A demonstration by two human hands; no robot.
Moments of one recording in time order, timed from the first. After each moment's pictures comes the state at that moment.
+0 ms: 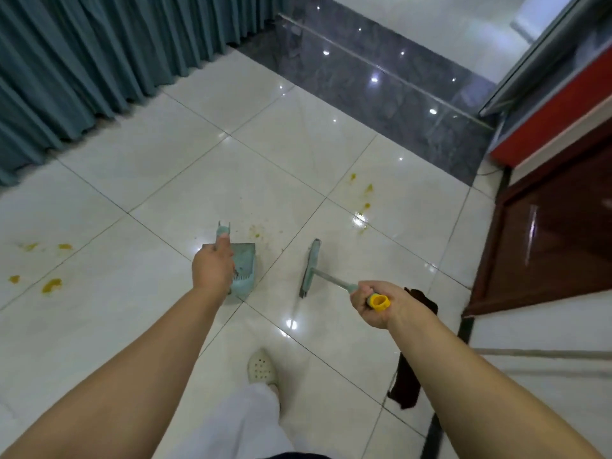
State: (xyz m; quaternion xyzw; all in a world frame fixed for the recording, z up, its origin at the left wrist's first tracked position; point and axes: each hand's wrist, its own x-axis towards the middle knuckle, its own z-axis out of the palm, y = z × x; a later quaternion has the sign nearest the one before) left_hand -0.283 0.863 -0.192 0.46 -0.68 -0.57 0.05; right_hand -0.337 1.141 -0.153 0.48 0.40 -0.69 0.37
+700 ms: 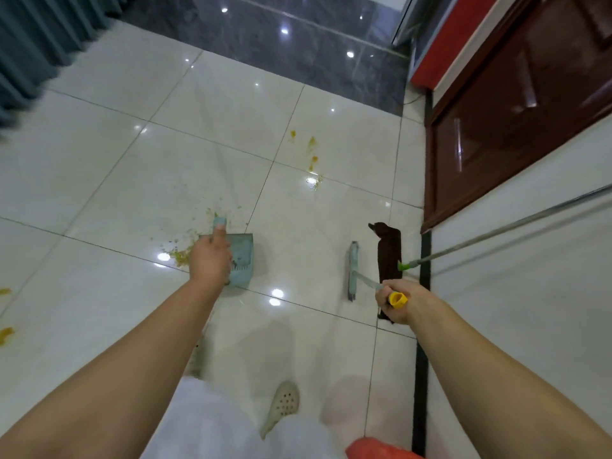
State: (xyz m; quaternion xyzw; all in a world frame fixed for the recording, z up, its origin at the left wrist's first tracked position) left_hand -0.239 0.891 -0.195 0.34 -0.73 -0.59 -0.07; right_hand -0.196 1.213 -0.172 0.59 0.40 -0.67 0.20
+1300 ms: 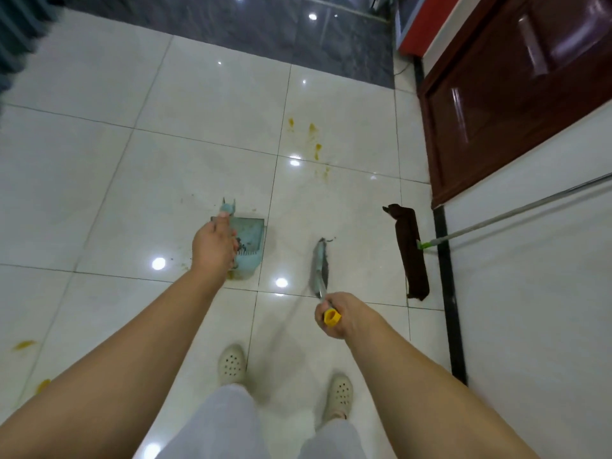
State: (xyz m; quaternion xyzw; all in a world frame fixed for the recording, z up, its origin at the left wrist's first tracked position) left_hand -0.365 0.710 -0.190 0.27 -0.73 -0.61 -0.14; right_hand -0.262 0.909 -0.223 0.68 0.27 -0.66 0.18
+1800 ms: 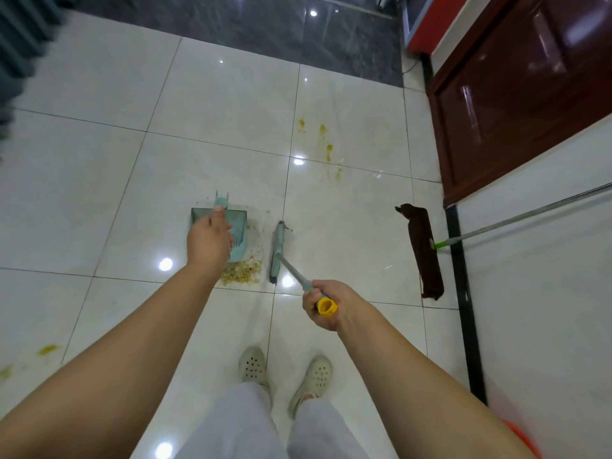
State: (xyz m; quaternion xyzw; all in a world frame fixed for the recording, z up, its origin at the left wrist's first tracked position) left_hand -0.409 0.630 -0.199 0.27 -0.74 -0.60 -0.13; right_hand -0.306 0.817 -0.202 0.59 0.24 -0.73 0.24
